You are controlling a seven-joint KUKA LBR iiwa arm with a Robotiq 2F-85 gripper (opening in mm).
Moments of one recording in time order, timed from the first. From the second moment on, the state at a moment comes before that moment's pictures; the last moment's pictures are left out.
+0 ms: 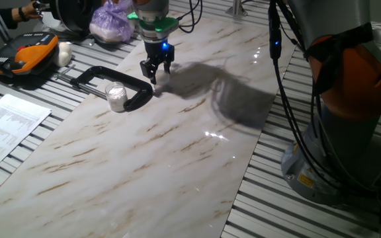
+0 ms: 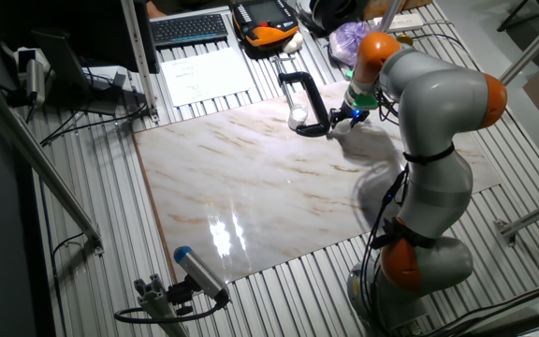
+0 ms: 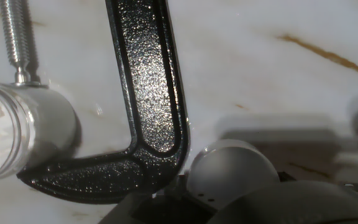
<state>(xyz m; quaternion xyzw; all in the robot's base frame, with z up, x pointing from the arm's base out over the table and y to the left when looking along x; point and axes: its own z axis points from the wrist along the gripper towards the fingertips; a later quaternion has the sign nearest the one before) 0.577 -0.116 0.051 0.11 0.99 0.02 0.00</state>
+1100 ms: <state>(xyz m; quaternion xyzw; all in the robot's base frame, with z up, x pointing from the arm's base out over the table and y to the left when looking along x) 0.571 -0.117 0.052 0.11 0.99 0.00 0.01</state>
